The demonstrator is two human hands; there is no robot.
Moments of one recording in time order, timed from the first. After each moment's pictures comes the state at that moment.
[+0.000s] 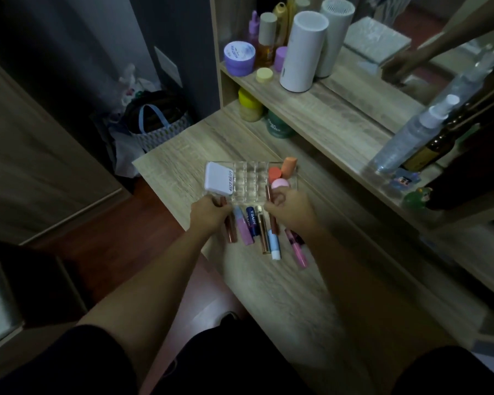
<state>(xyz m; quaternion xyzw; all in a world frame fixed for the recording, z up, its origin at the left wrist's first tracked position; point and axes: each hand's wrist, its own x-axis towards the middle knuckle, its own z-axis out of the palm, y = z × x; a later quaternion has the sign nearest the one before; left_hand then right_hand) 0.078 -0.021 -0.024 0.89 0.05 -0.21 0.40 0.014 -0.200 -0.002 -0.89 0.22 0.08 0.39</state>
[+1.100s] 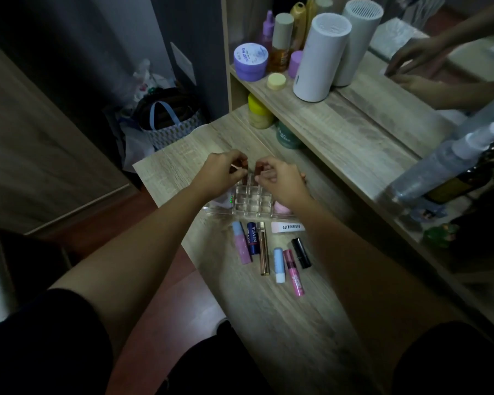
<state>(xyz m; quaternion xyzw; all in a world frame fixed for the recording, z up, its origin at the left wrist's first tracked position) 0.164 -0.059 0.020 0.91 -0.25 -0.09 0.33 0.109 -0.222 -0.001 -0.89 0.07 0.01 0.45</state>
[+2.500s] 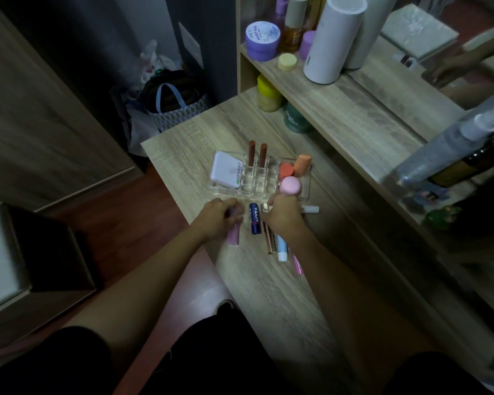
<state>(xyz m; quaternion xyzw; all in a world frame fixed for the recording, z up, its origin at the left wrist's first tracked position) 0.068 -0.014 -0.040 0.92 -0.18 -0.23 0.27 0.033 -0.181 -0.024 -0.95 0.16 0.14 0.25</state>
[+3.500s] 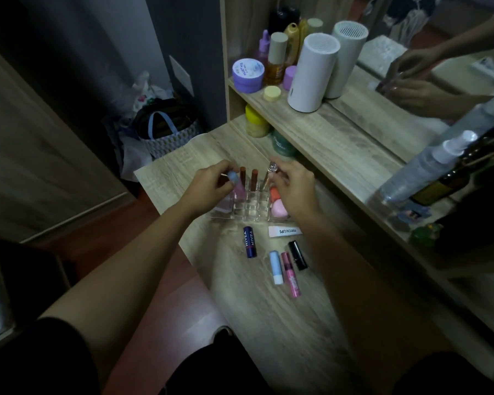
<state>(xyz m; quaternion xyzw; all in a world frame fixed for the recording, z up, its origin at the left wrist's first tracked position) 0.142 -0.033 0.025 0.88 -0.24 -0.09 0.41 0.078 -0.222 0.029 -0.89 0.10 -0.14 0.42</state>
